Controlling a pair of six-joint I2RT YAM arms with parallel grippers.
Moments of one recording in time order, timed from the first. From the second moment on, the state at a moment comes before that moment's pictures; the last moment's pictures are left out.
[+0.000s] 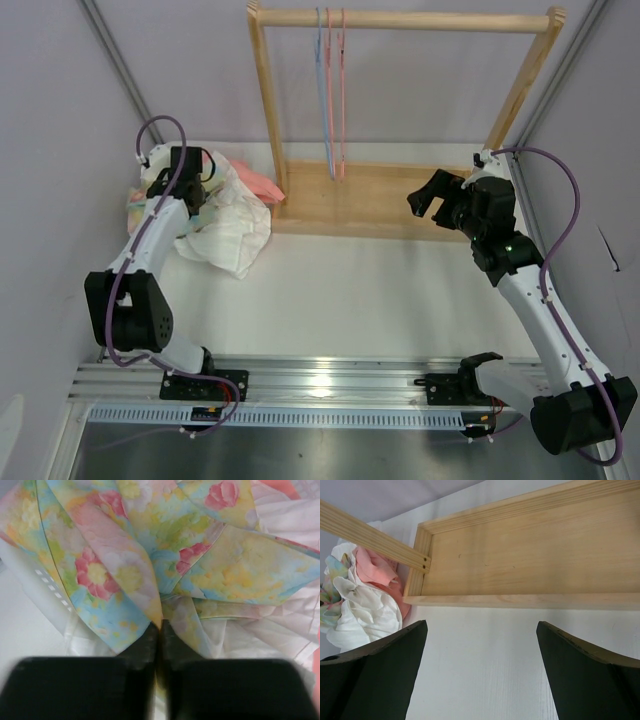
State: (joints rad) left arm -0.02 1.53 1.29 -0.59 -0.53 -0.69; right arm 0.24 1.05 1.03 -0.33 -0.06 0.51
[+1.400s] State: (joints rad) left arm -0.97 1.15 1.28 -0.66 -0.27 -0.57; right arm 0.24 1.09 1.07 -0.35 -0.05 0.50
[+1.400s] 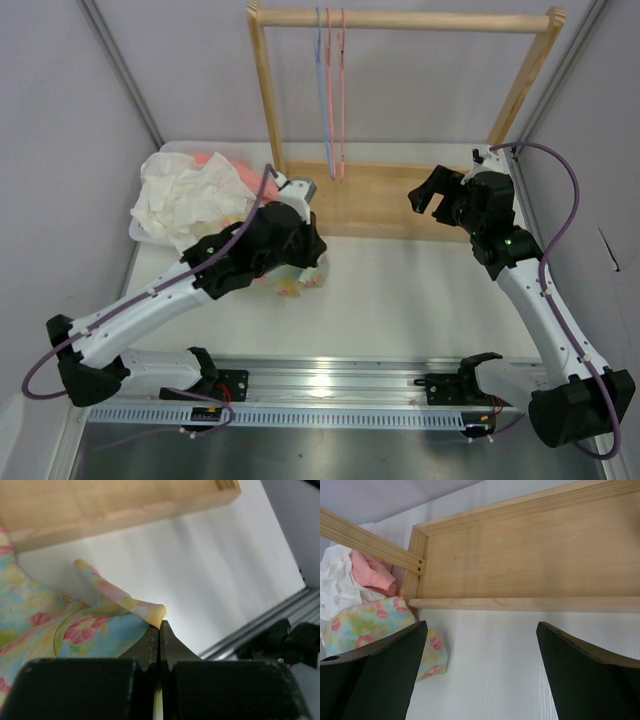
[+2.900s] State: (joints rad) left arm -0.58 1.51 1.08 -0.64 -0.39 -0.60; right arm 0.68 1.53 1.02 -0.33 -0.03 0.47
